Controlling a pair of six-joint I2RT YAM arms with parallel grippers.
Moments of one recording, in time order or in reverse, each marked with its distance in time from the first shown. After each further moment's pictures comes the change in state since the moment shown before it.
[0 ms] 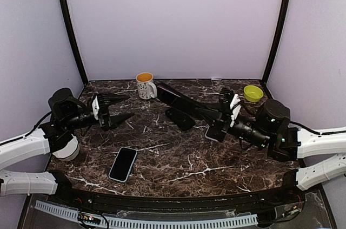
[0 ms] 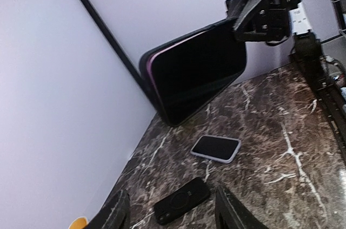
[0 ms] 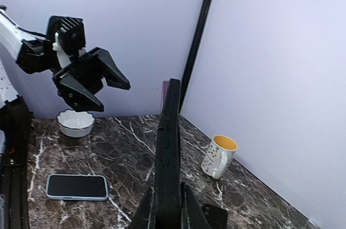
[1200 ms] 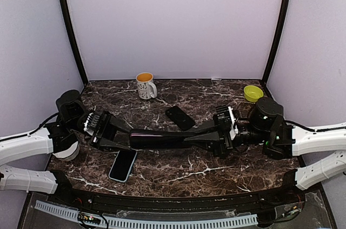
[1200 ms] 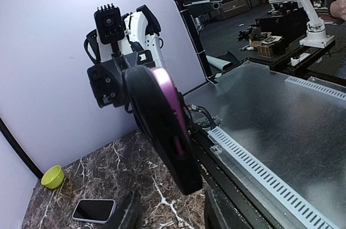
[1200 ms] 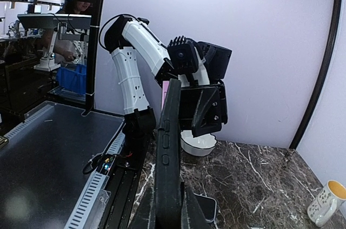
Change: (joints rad) left arm -0.085 0.055 0.006 -0.002 0.623 -0.119; right arm -0.011 0.062 0.039 0.007 -0.612 0.116
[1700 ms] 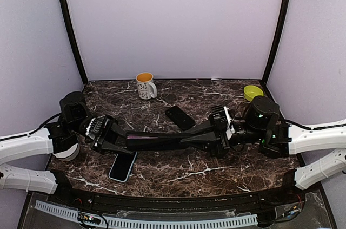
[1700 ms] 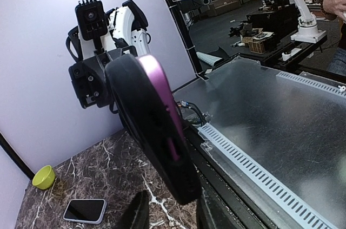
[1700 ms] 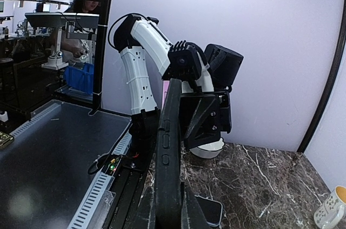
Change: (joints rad) left arm -0.040 0.006 0.009 -0.097 -0.005 0.077; right arm 0.000 0.050 0.032 0.007 -0.054 0.000
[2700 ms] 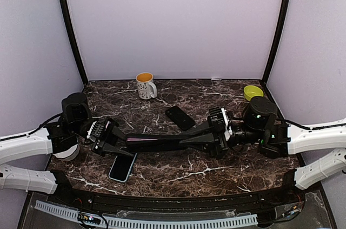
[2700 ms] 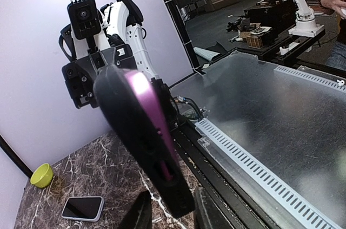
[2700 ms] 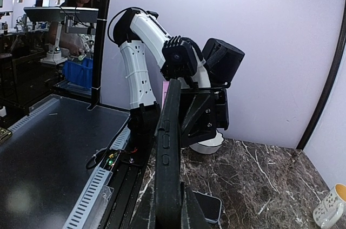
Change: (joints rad) left arm -0.016 -0.008 0.007 -0.084 -0.020 0.077; right arm -0.001 0.011 0.002 -0.016 0.003 -0.025
